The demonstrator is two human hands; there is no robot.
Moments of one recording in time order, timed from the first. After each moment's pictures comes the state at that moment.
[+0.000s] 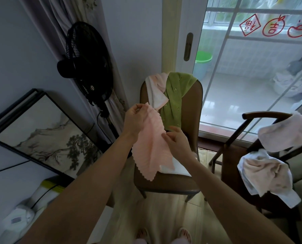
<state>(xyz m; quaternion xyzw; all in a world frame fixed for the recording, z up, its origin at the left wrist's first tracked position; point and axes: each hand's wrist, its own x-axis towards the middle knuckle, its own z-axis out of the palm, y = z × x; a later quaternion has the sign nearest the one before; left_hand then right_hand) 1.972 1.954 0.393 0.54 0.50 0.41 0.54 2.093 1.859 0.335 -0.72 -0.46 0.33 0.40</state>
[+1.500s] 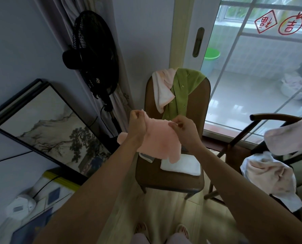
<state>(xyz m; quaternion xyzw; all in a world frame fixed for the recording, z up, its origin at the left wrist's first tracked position) 1.958 1.953 0.365 0.51 0.56 0.39 0.52 2.109 1.889 0.346 -0.71 -0.52 0.25 0.41</state>
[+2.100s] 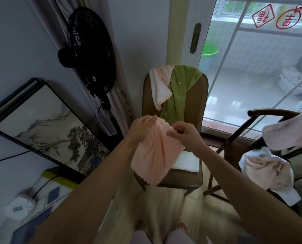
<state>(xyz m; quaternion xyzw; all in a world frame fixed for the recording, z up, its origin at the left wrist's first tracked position) 1.950 1.940 0.358 0.61 0.48 0.27 0.56 2.117 1.865 0.348 -0.66 -0.48 0.41 0.40</state>
